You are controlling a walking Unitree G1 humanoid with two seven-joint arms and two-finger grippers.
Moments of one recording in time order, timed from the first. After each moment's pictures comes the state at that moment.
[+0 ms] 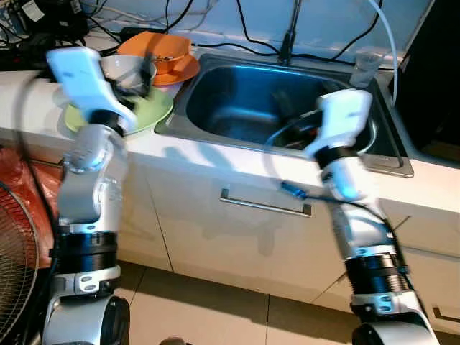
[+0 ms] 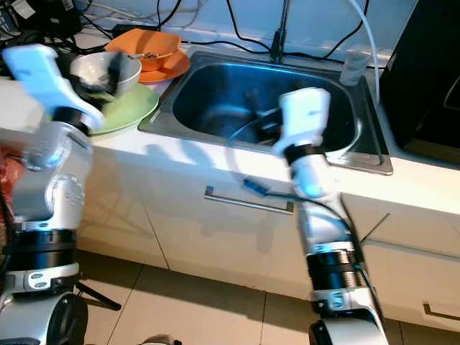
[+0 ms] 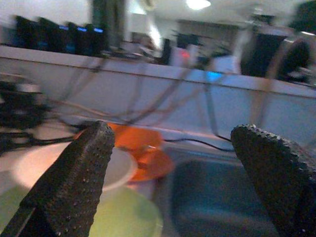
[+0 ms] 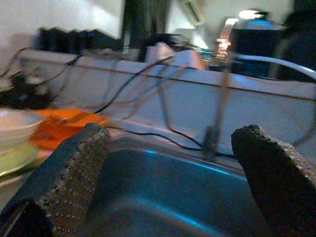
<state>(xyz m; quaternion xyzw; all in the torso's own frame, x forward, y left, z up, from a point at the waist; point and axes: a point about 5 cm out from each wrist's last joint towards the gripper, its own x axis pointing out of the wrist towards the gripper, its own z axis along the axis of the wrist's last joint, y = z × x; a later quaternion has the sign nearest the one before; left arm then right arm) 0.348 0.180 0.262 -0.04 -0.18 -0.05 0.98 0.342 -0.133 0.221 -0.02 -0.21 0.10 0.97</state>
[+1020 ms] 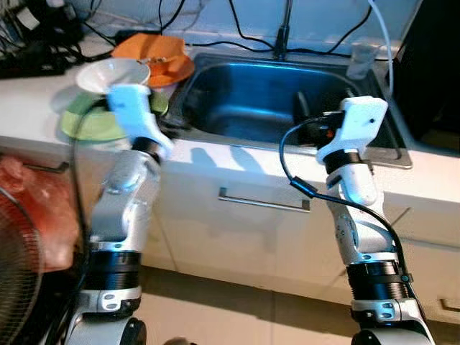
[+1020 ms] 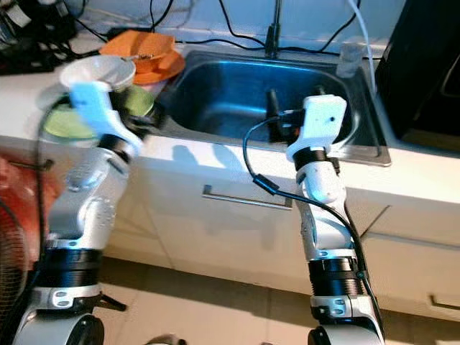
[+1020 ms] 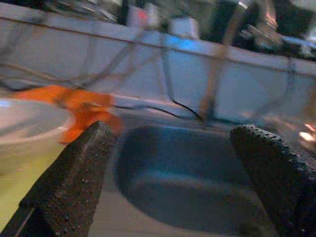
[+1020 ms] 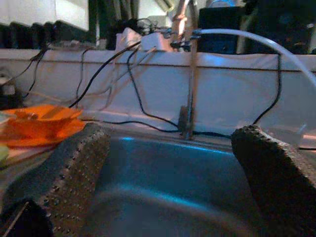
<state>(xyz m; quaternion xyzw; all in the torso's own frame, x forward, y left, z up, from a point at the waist) 0.341 0.157 0.231 -0.09 -0.15 -0.07 0.98 0.340 -0.134 0.213 0.00 -0.19 0.08 0.98</state>
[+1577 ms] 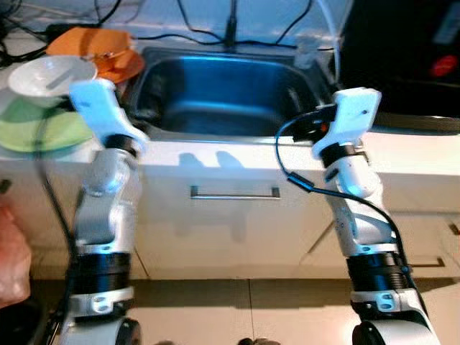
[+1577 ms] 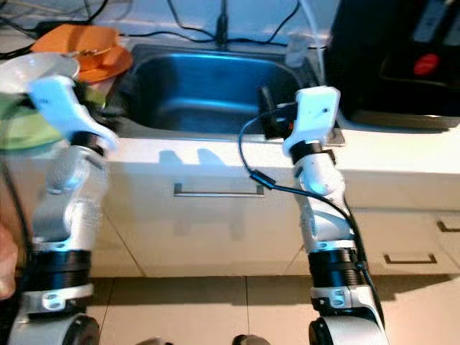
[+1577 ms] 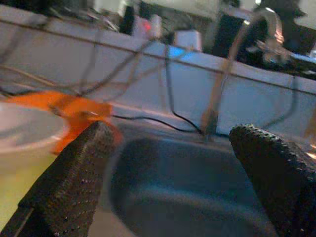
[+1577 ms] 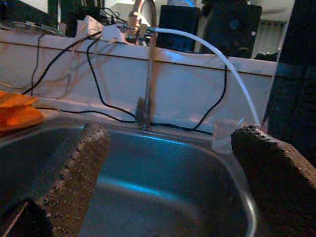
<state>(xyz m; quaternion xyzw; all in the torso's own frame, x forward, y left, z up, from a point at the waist) 0.336 0.187 0.239 -0.07 -0.18 0.02 0.98 0.346 -0.129 0.219 -0.01 -0.18 0.09 0.98</state>
